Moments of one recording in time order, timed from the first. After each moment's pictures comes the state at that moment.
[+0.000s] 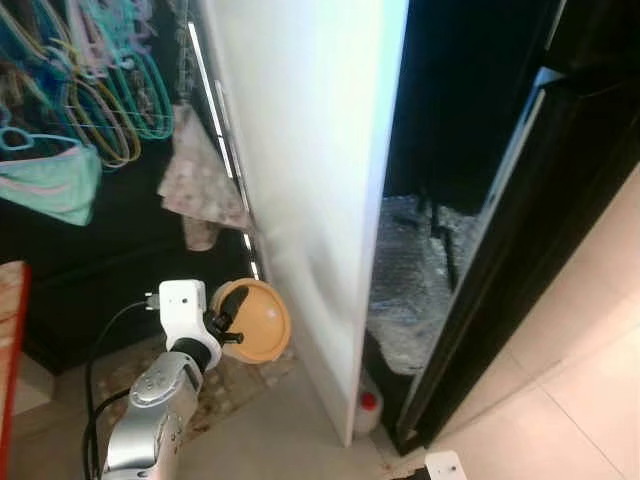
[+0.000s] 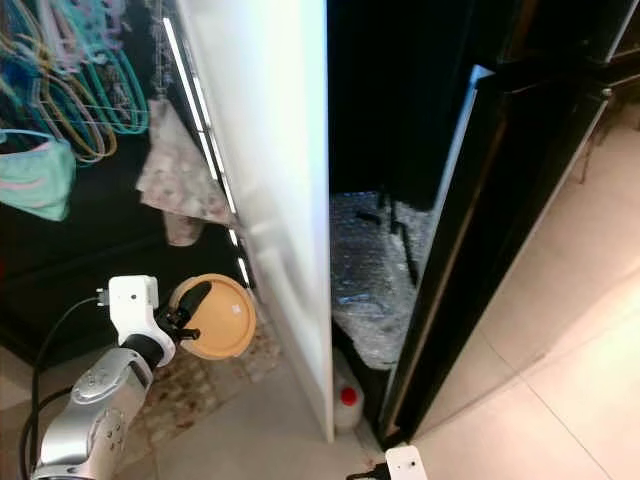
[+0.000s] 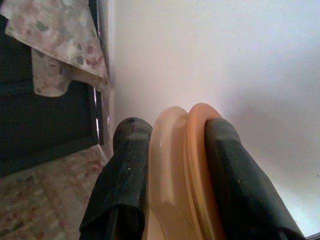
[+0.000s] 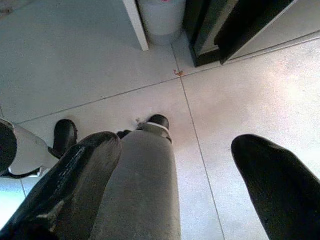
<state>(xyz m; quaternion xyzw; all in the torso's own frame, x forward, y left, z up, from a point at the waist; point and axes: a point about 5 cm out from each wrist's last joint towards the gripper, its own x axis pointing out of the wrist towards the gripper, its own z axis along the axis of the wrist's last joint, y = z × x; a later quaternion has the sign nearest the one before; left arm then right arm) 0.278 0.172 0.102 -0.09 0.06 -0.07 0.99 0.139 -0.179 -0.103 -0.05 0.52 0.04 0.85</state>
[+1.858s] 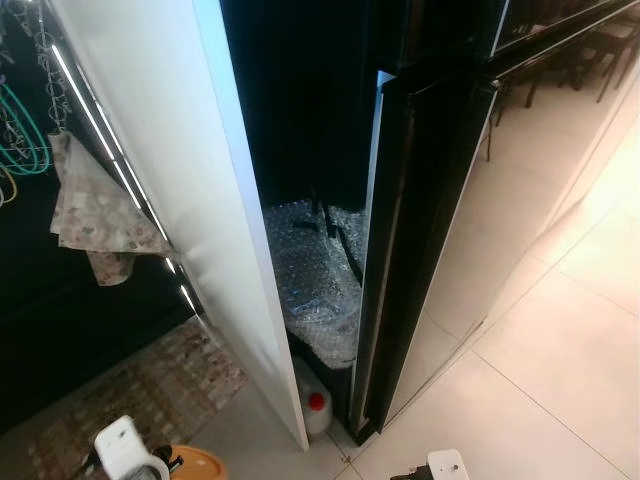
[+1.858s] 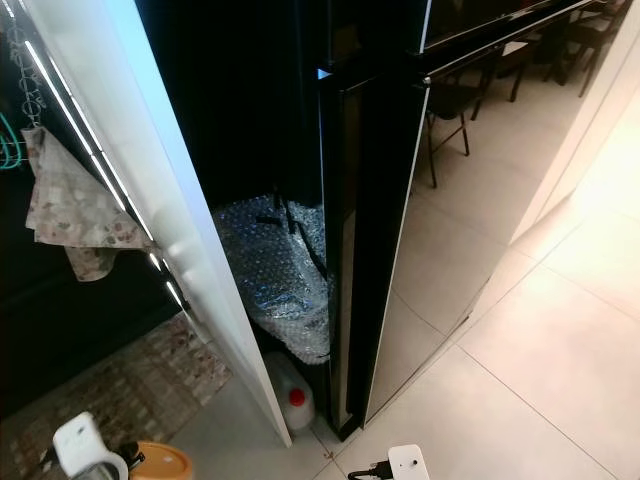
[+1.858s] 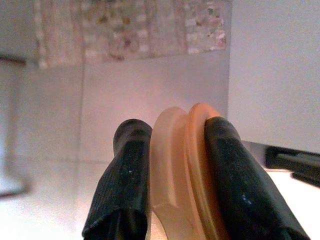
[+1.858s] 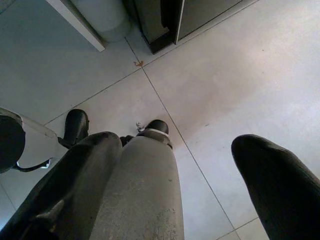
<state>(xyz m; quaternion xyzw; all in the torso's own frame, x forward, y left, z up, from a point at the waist) 0.192 0.253 -0.066 -0.24 0.39 0.30 0.84 0.140 -0.180 -0.103 -0.04 0.52 0.03 0.85</state>
